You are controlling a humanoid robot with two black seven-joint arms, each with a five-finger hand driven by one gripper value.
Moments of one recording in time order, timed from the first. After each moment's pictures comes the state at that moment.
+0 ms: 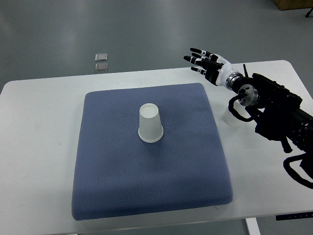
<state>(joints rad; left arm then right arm) 0.03 0.00 -0.16 -0.10 0.08 0.04 -0.05 1.03 -0.03 0.46 0.27 0.06 0.22 0.08</state>
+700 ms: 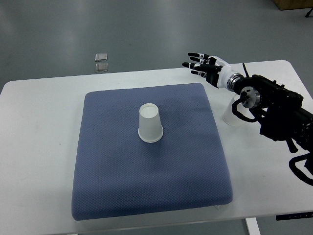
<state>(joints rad) 0.03 0.00 -0.16 -0.11 0.08 0.04 -0.05 1.04 -0.05 0.34 0.28 0.00 0.27 0.09</state>
